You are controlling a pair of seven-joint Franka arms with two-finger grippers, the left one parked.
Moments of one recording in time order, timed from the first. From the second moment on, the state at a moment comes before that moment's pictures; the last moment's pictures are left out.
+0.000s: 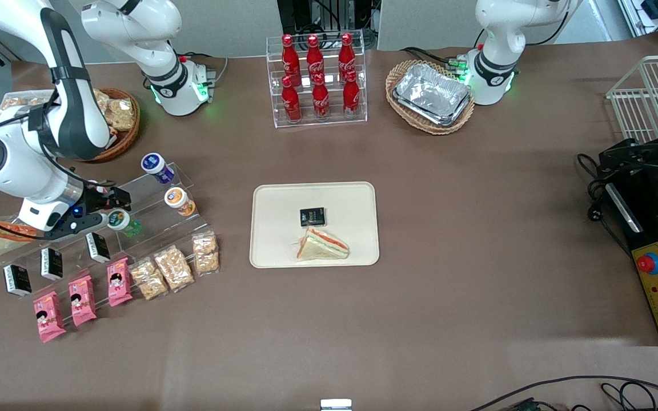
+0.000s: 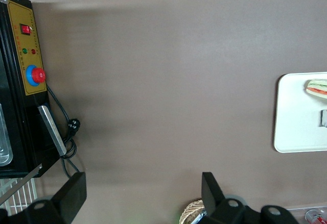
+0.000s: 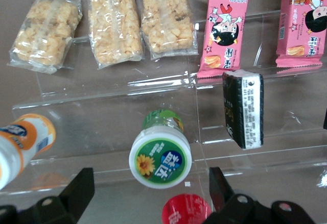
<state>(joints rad) 0.01 0.02 -0.10 -2.23 -0.02 2.18 -0.40</state>
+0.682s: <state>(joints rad) 0.01 0.07 -0.10 -2.25 -0.02 2.27 -0.40</state>
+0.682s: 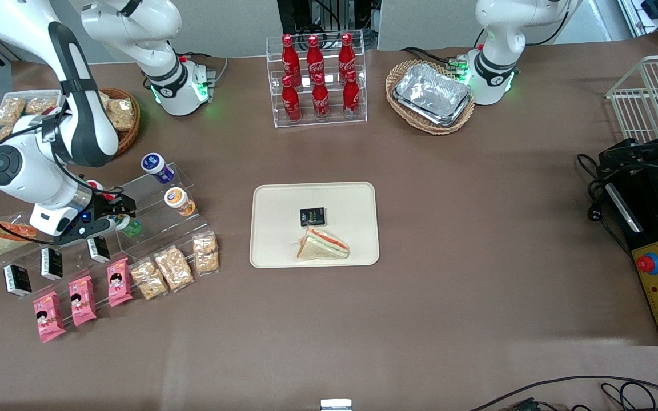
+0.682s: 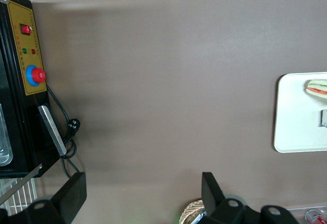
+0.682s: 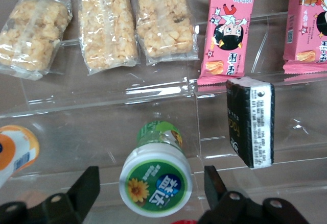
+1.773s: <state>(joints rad) 0.01 0.07 -0.13 -2.17 -0.02 2.19 -0.51</state>
